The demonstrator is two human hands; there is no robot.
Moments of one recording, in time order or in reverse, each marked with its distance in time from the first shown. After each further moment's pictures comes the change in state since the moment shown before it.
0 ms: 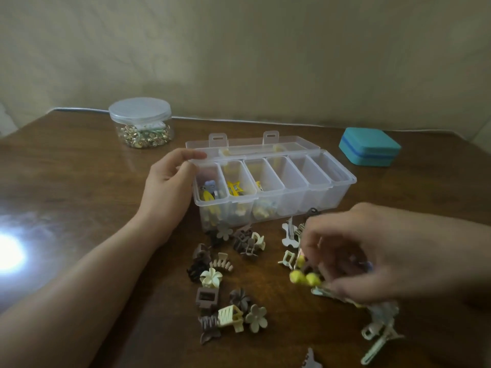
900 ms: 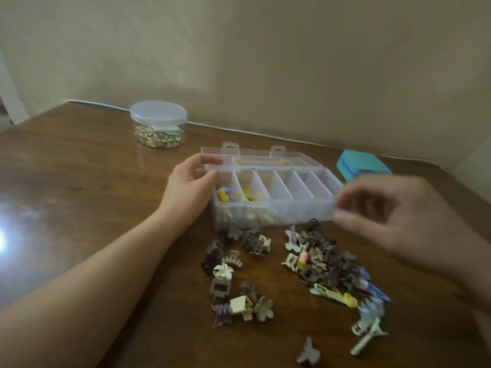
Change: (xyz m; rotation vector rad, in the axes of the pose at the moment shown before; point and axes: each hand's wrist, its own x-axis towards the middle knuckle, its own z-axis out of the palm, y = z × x) left_hand -0.005 0.003 -0.007 -0.085 -0.046 -0.099; right_hand -0.007 -0.002 -0.008 -0.214 0.703 -0.060
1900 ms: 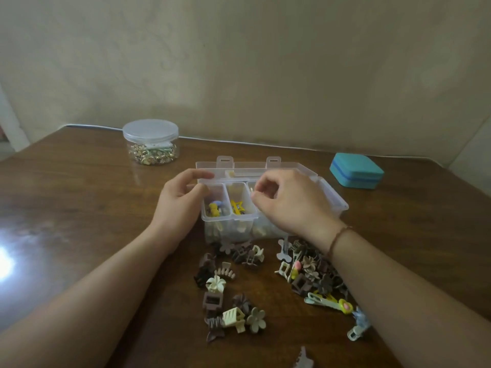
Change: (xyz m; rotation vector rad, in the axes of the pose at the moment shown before) left_hand -0.002 0.004 0.001 0.015 -0.012 0.031; right_hand 0.079 0.004 0.087 0.041 0.102 0.314
